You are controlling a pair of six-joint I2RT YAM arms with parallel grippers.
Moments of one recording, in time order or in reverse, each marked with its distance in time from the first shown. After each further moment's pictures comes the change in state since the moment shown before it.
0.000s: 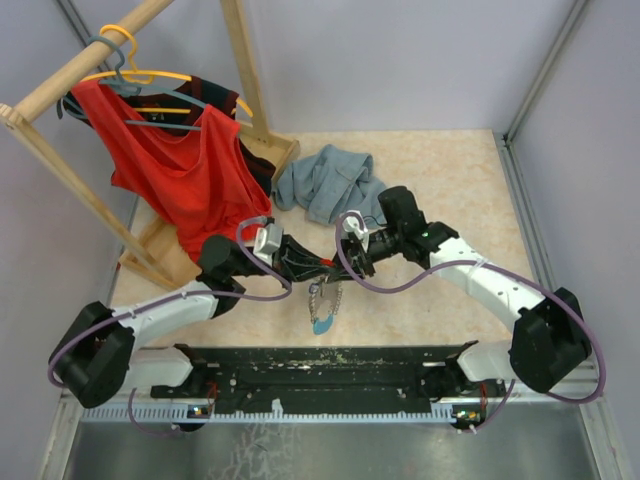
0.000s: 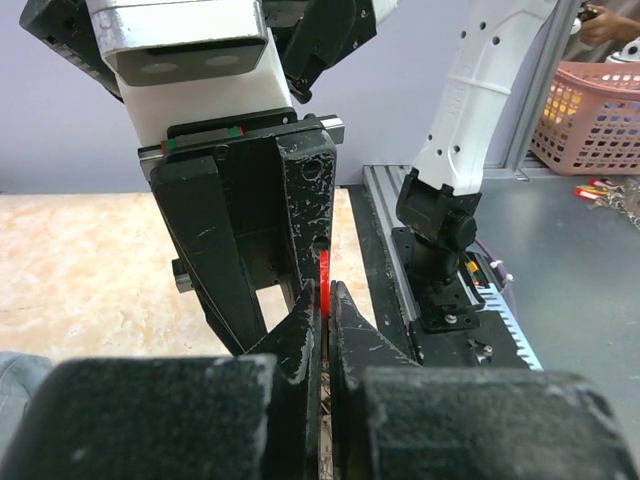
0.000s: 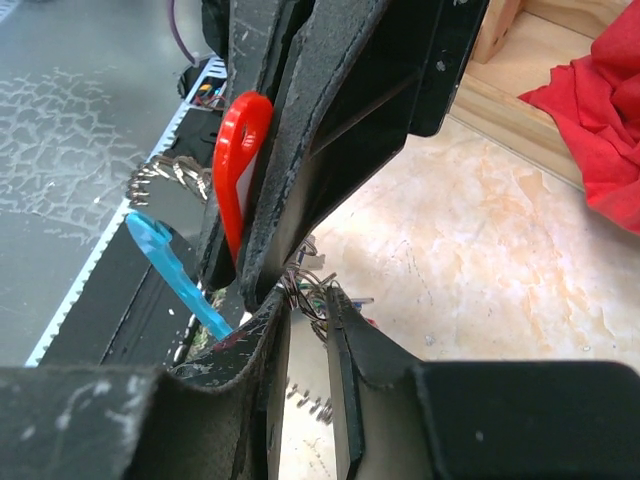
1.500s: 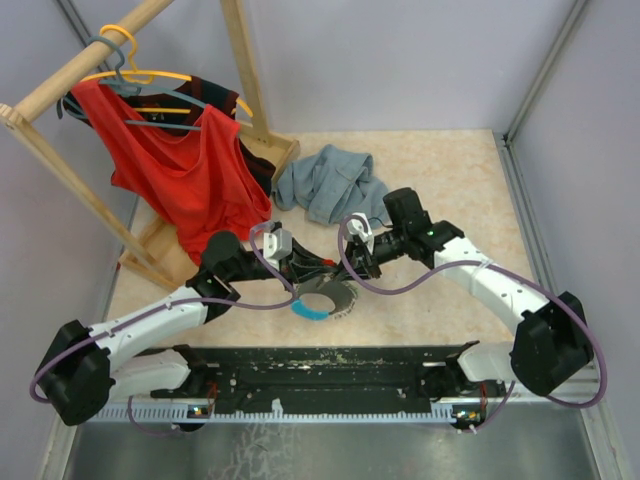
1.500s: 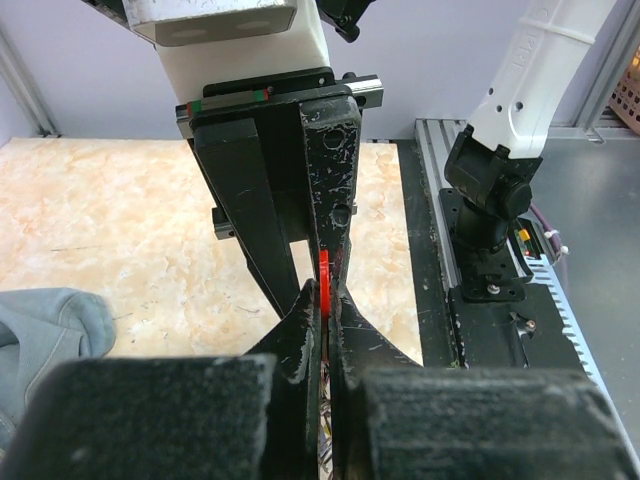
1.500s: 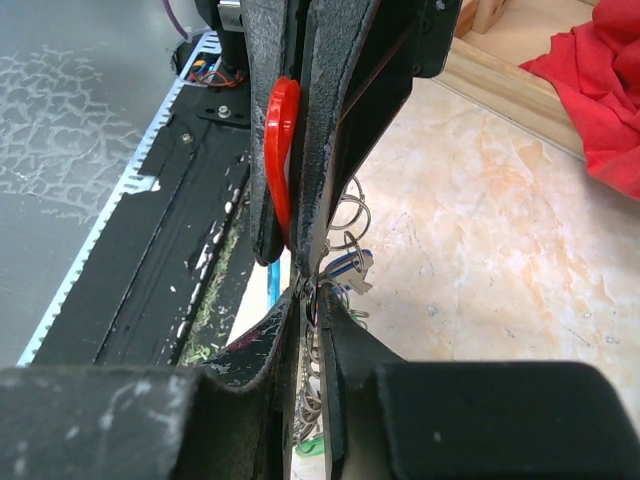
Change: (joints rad) left arm -0.066 -0.134 0.048 -0.430 -0.171 0.257; right arm -0.040 -0.018 0.003 -0.126 0.014 -0.100
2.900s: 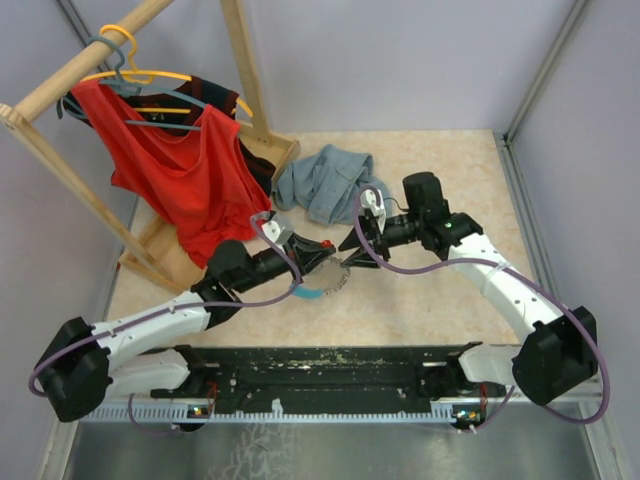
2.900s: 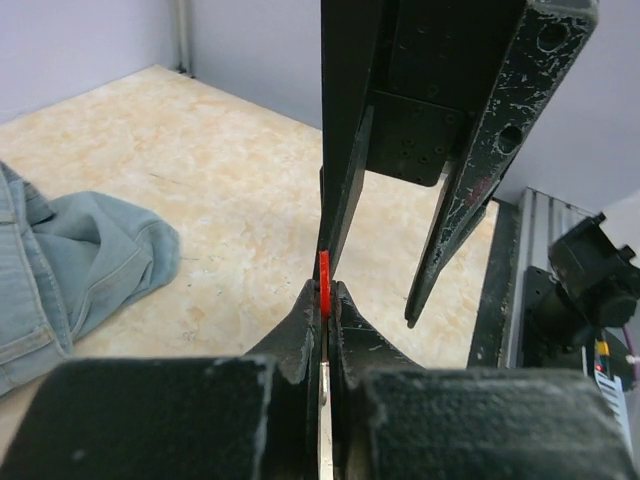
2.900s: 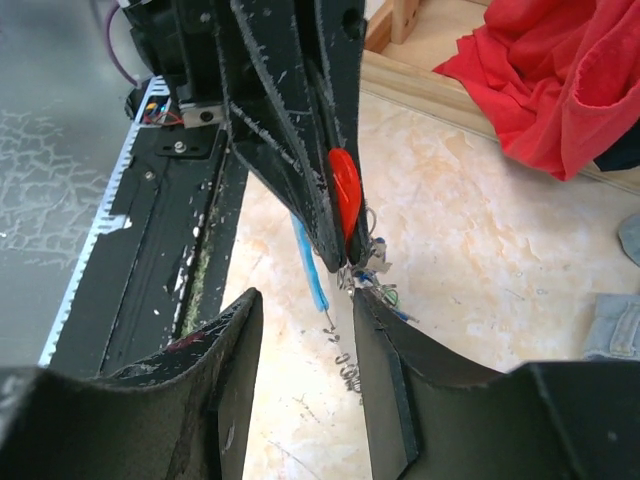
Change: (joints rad) left arm -0.061 0.000 -0.034 0.017 -0.417 -0.162; right arm -0.093 -0.048 0.072 0.002 0.024 0.156
